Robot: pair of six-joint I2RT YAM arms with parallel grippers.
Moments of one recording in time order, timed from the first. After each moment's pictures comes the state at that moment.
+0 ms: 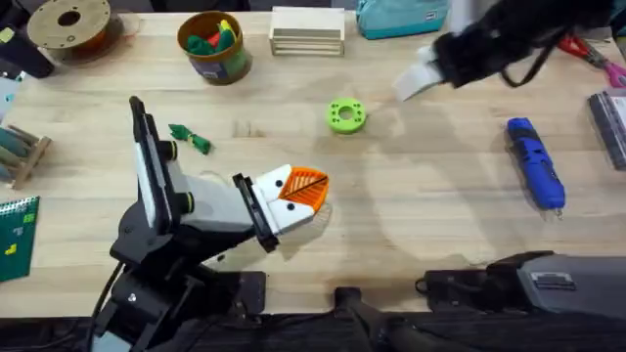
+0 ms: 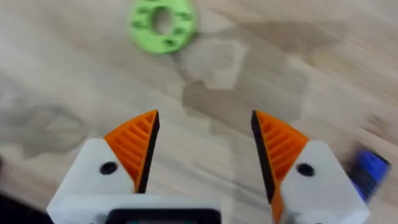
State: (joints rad) left arm -0.42 0.02 0.01 -0.06 0.69 -0.08; right arm 0.25 1.50 1.43 -1.16 -0.13 -0.15
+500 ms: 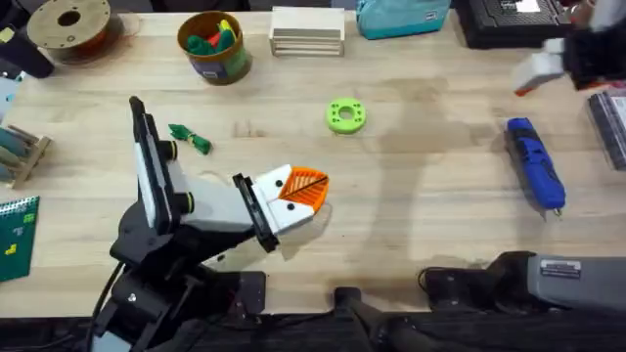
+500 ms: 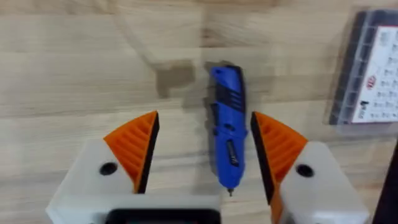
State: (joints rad) left arm -0.42 0.02 0.01 -0.06 0.69 -0.08; right arm -0.28 1.50 1.43 -1.19 0.08 -0.27
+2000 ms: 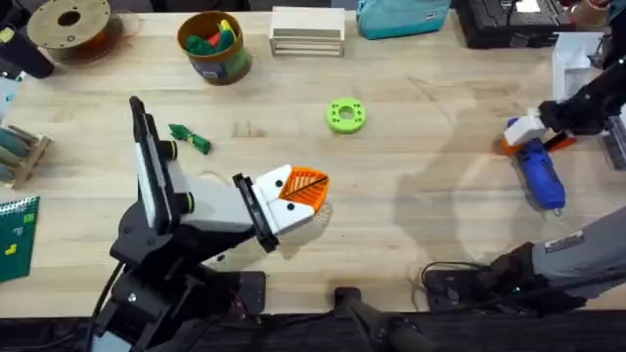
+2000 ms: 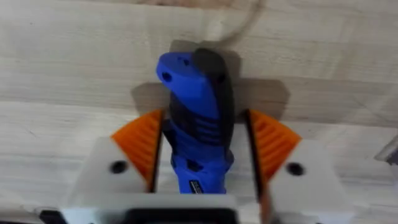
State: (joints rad) left arm -0.42 0.02 0.01 -0.06 0.69 -0.08; right arm -0.54 1.94 1.38 -1.14 0.02 -0.56
